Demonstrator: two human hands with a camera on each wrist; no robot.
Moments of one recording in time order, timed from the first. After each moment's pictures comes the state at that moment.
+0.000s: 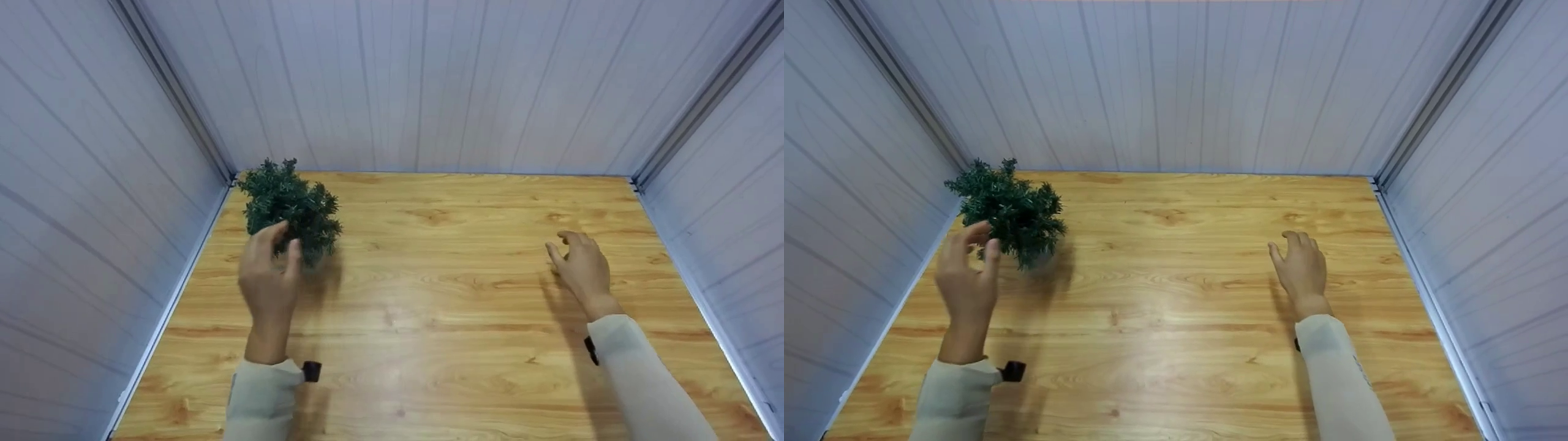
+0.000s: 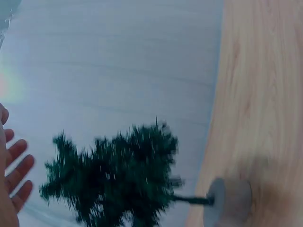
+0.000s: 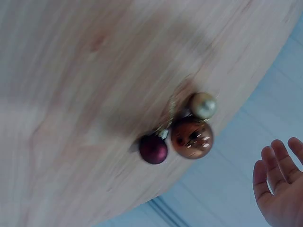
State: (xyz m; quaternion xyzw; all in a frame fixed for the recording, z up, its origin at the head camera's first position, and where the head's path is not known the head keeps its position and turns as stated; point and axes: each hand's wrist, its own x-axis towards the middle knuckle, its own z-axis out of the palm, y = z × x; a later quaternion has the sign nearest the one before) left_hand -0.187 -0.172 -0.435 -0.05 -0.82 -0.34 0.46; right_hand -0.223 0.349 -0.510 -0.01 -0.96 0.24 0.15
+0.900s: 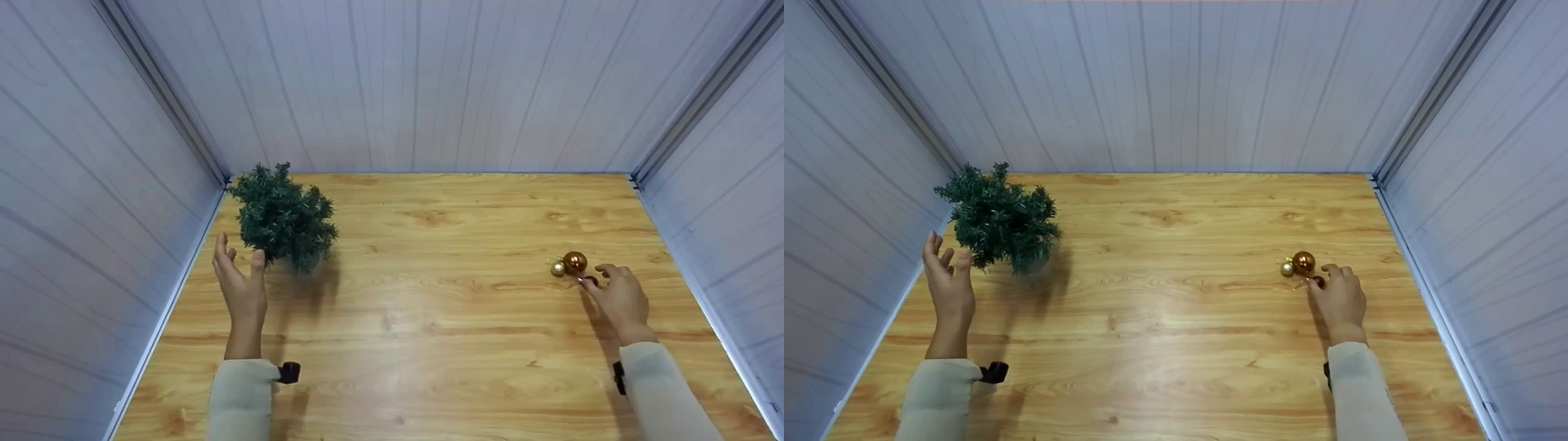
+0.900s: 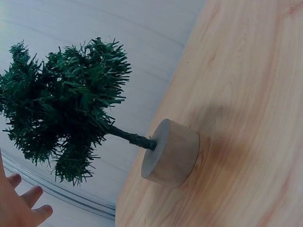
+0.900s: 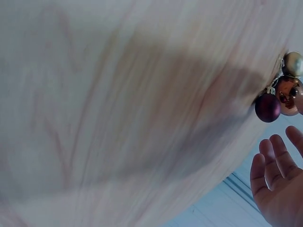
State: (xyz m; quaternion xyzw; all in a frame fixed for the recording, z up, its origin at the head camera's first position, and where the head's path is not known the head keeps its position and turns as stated) left_hand -0.214 -0.229 -0.493 0.08 -0.78 -0.56 0.27; right_hand -0.179 0.419 -0.552 -0.08 -0.96 0.23 0.10
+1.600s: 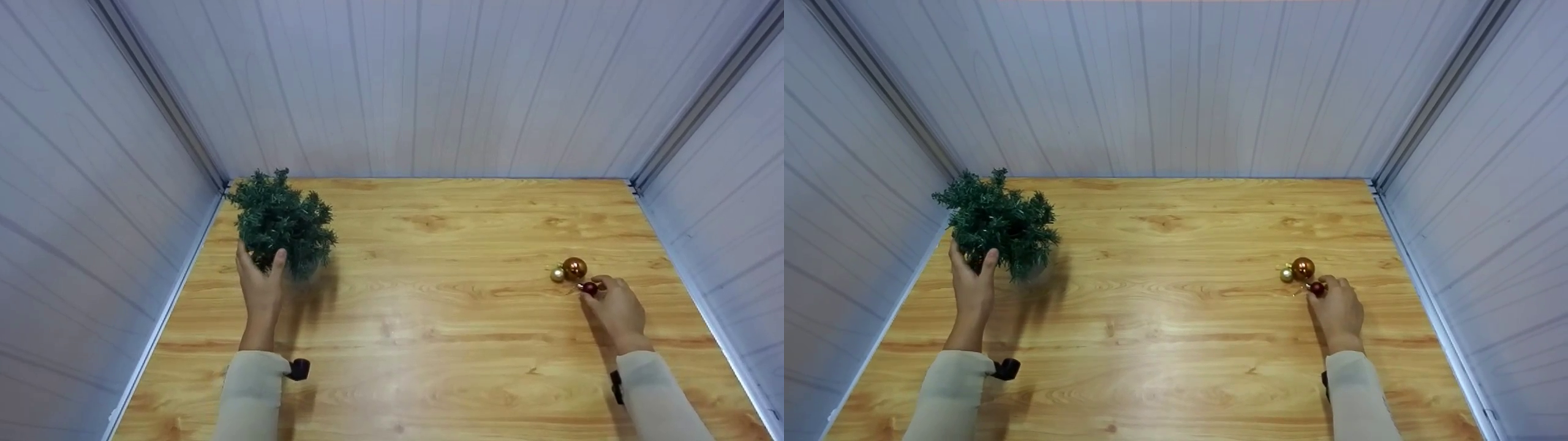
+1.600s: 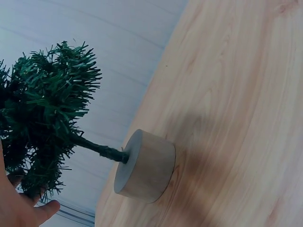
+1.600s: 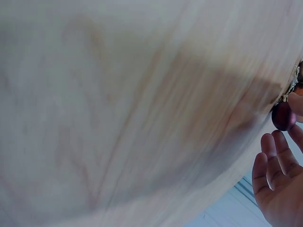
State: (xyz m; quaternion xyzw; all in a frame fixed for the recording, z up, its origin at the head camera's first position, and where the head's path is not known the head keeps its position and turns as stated) left_hand -0.236 -0.215 -0.506 0.10 -0.81 -0.55 0.18; right_hand -0.180 0.424 -0.567 -0.08 -0.96 0.24 0.09
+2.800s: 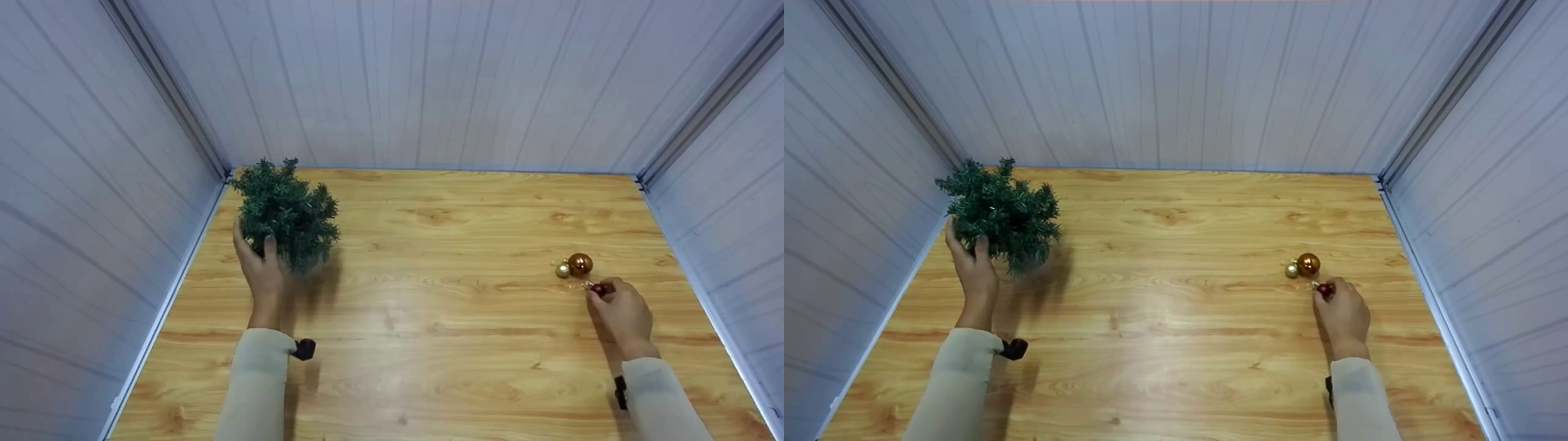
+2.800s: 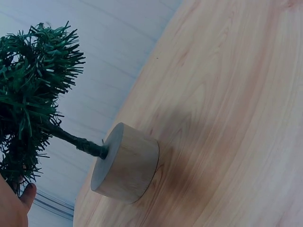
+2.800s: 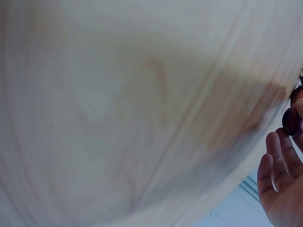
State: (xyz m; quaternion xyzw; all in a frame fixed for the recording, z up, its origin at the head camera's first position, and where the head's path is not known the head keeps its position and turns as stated) left_hand -0.257 -0.219 -0.523 0.07 -0.76 -0.58 0.29; right_hand -0.170 0.421 -0.571 -0.10 -0.96 0.24 0.10
